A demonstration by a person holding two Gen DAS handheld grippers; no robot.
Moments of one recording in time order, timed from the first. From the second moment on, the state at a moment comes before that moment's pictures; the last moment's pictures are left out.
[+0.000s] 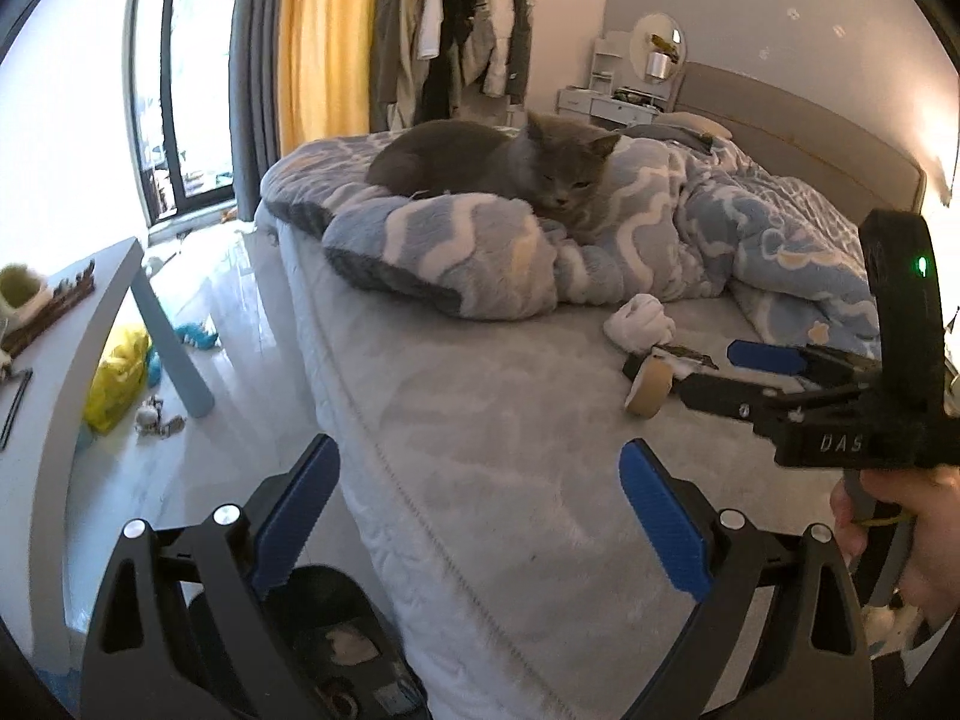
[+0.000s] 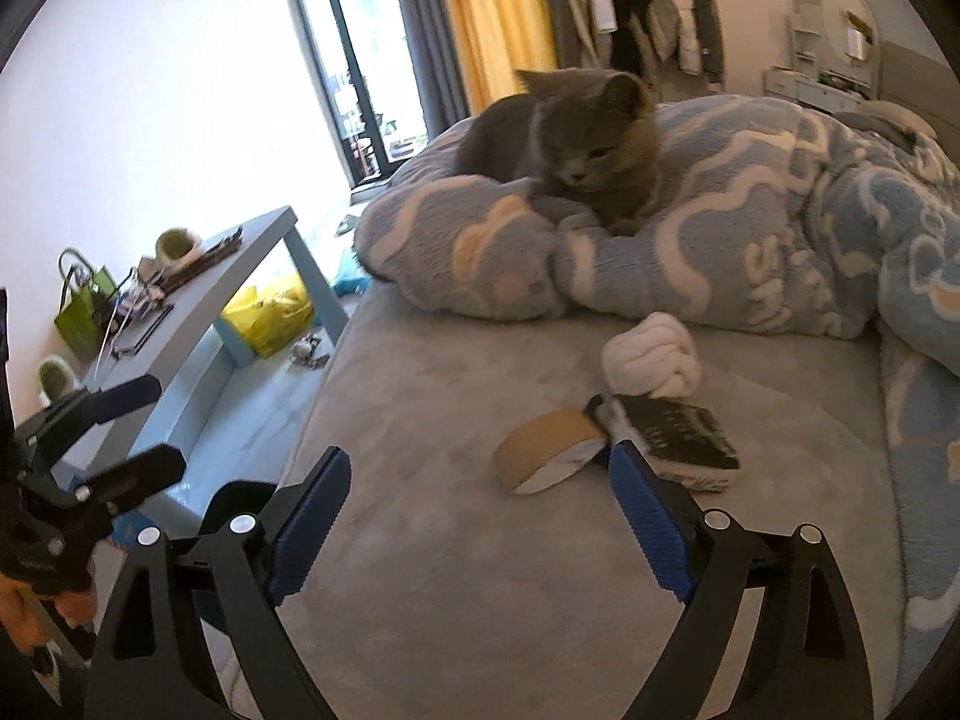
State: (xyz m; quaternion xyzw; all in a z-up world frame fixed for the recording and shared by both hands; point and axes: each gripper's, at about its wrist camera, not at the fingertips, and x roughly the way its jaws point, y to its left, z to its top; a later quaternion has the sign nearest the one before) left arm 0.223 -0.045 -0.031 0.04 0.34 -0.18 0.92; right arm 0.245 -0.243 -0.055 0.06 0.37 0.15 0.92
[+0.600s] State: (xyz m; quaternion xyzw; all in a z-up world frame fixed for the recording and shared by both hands) left arm 0.258 -0.116 -0.058 0.07 0.37 -0.26 0.89; right arm 0.278 -0.303 -0.067 0.08 0.38 0.12 0.91
